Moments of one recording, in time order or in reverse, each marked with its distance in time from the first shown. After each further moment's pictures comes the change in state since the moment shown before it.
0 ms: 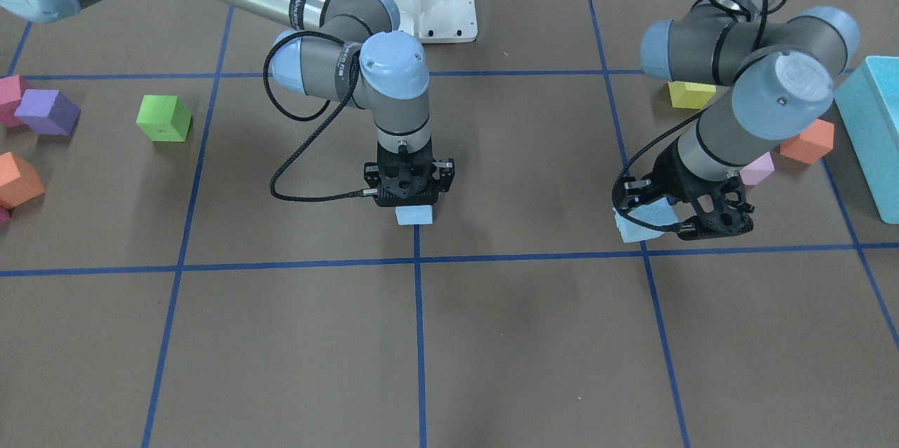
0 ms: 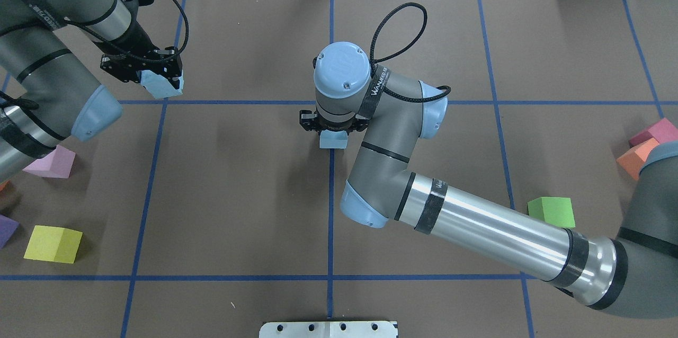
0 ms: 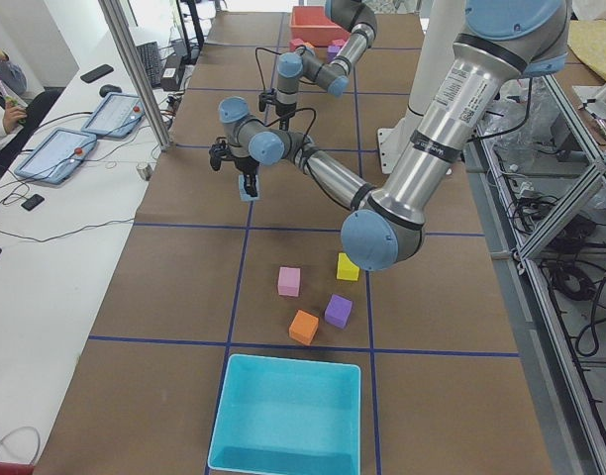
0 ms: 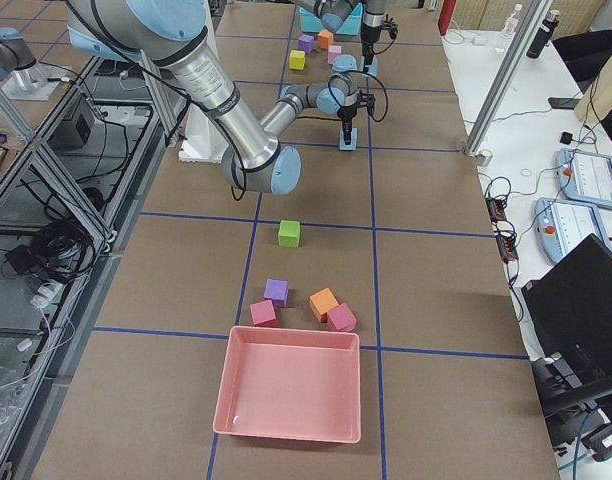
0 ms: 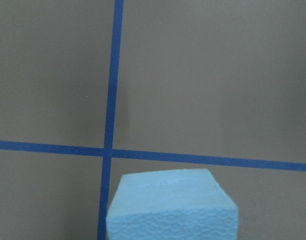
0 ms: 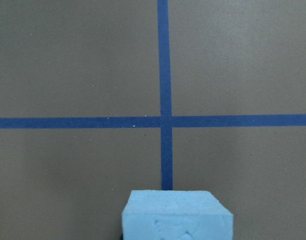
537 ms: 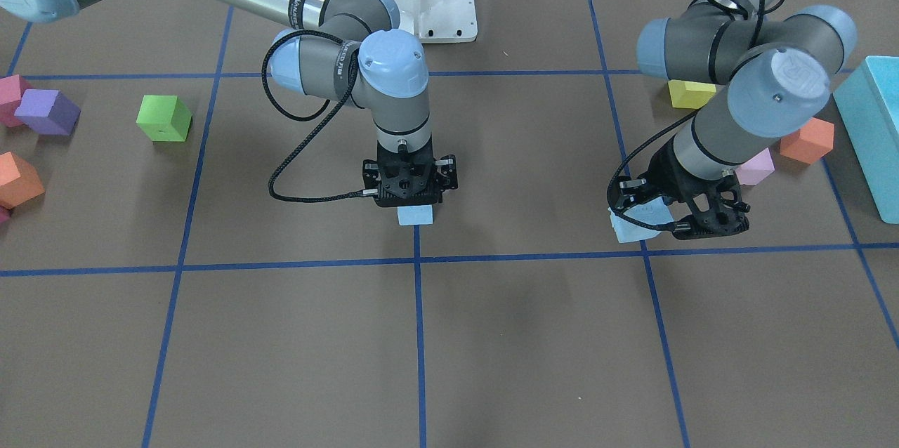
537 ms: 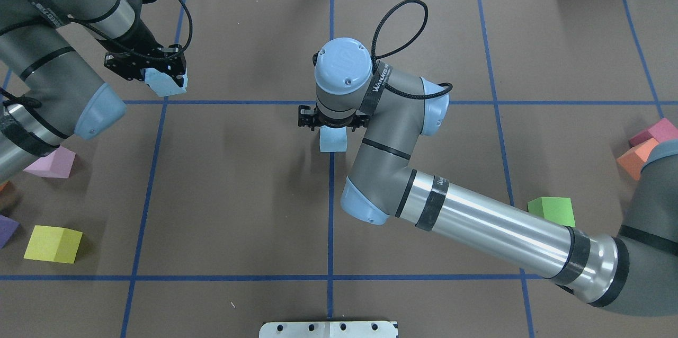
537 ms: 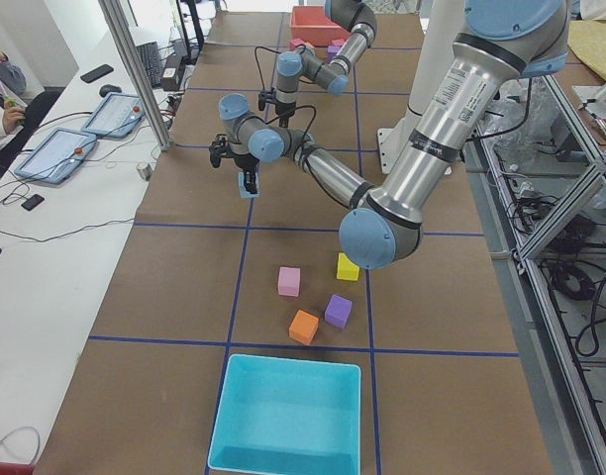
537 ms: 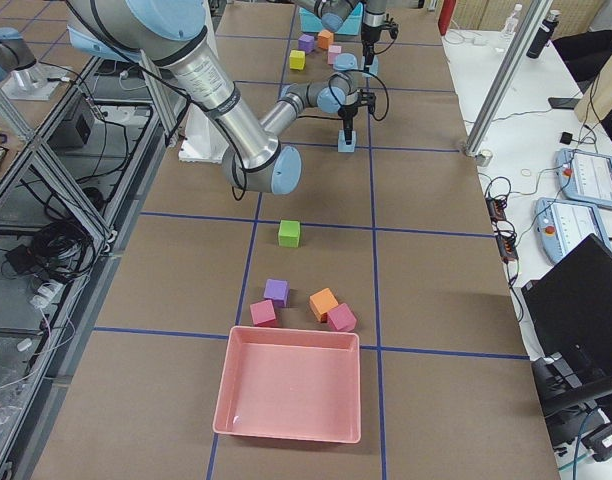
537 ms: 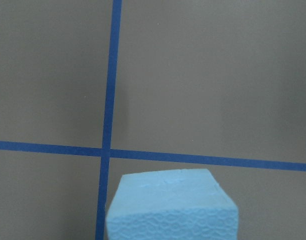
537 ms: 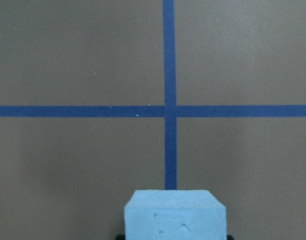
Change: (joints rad) left arm 0.009 -0.033 0.001 0.004 0.001 -0.030; right arm 0.023 0.000 0.017 0.004 0.007 -0.006
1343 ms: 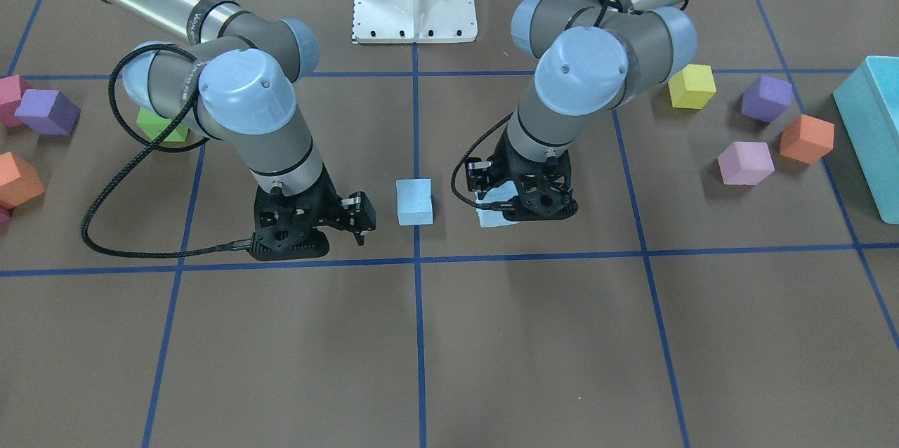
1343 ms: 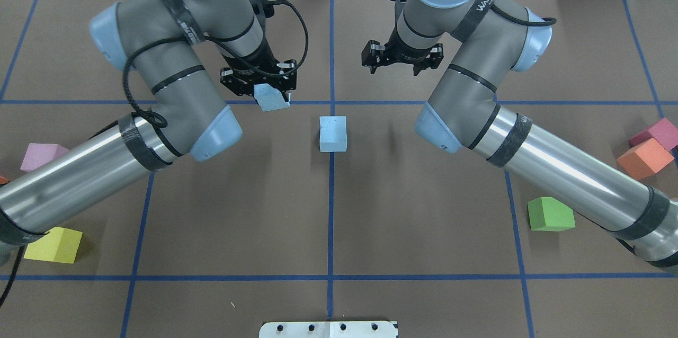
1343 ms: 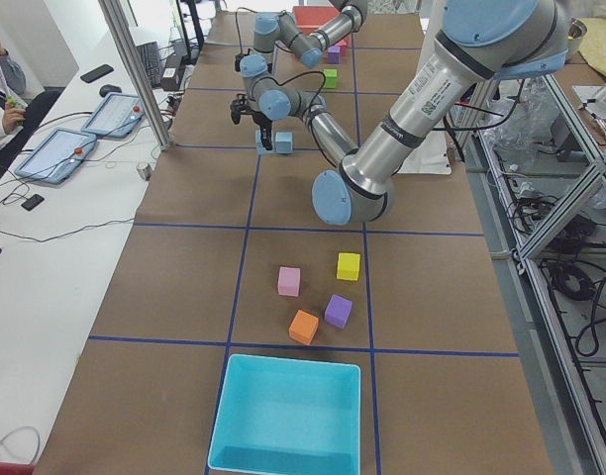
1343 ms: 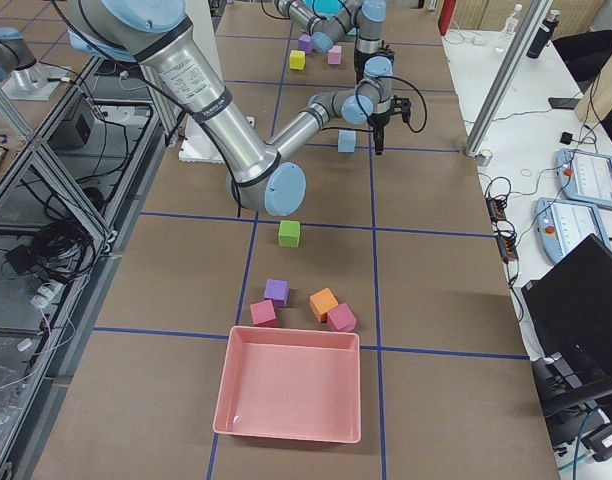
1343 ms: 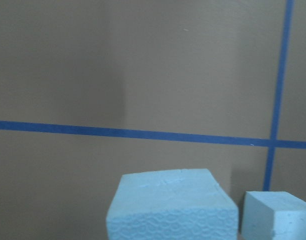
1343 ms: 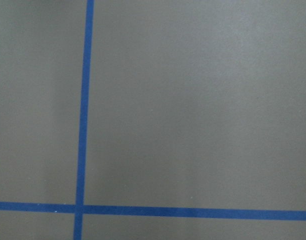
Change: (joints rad) left arm 0.202 -0.283 0.120 0.004 0.101 -0.176; right arm 0.223 -0.137 0.098 0.015 0.149 -0.159
